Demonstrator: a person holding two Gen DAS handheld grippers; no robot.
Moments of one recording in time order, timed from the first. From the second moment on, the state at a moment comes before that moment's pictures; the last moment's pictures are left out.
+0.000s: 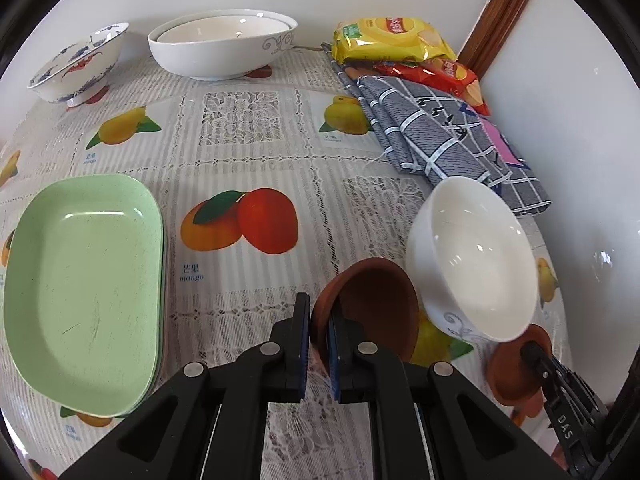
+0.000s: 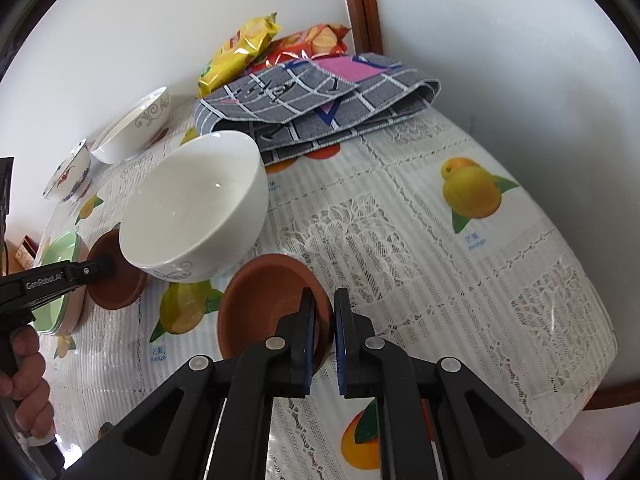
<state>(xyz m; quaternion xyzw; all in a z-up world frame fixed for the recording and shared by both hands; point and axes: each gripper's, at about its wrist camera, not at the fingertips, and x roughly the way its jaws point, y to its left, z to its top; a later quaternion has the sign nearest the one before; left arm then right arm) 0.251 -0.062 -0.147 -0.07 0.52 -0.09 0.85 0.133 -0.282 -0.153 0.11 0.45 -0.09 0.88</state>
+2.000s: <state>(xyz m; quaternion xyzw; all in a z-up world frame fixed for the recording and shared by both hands) 0.251 0.015 -0.069 -0.11 0.46 -0.07 0.88 0.191 -0.229 -0.084 0.08 0.42 -0.07 0.90</state>
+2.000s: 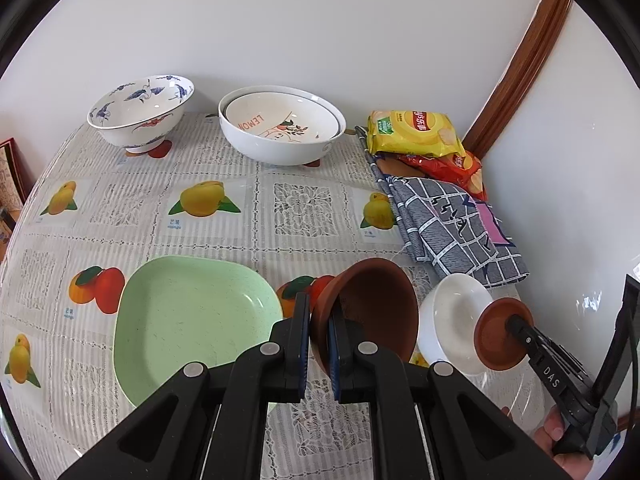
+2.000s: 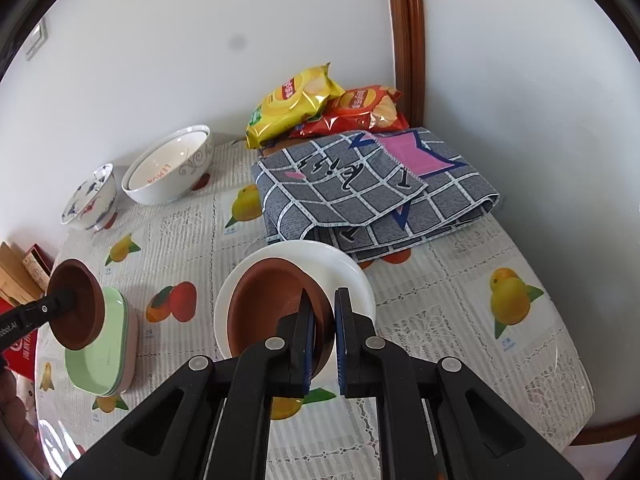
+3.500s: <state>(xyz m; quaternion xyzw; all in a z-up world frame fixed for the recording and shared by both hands) 0.284 0.023 -0.119 -0.12 0.50 -0.07 0.85 0.246 -0.200 -0.158 -0.06 0.50 -0.11 0.86</state>
